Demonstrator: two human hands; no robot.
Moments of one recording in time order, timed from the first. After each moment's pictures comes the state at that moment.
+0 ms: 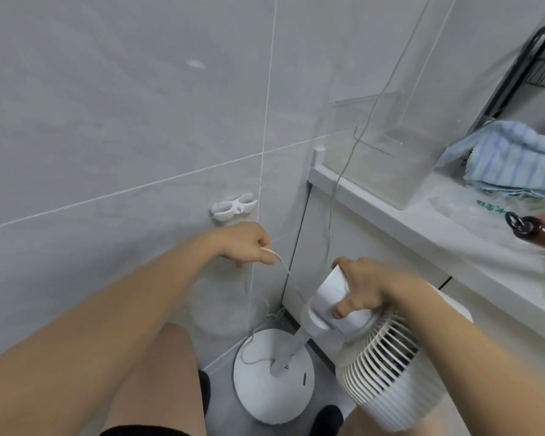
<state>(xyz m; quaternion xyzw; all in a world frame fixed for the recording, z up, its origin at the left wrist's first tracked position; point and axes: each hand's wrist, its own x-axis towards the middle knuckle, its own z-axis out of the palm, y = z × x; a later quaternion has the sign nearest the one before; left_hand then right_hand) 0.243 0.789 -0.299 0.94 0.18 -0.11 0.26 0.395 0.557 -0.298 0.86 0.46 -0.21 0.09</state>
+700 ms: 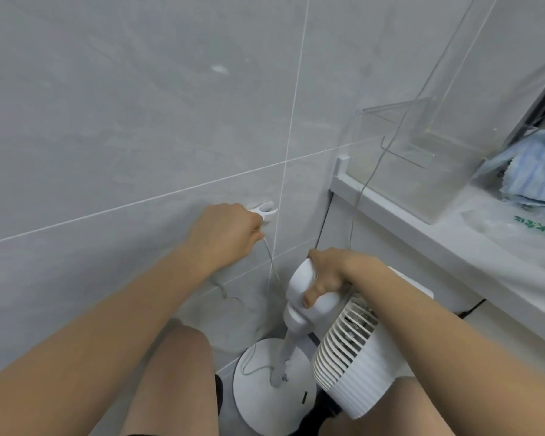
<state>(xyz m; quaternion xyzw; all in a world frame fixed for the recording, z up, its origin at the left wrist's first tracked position) 0.192 0.800 -0.266 0.96 0.23 0.13 -0.09 0.373 0.663 -0.295 0.83 0.46 -0.26 0.16</state>
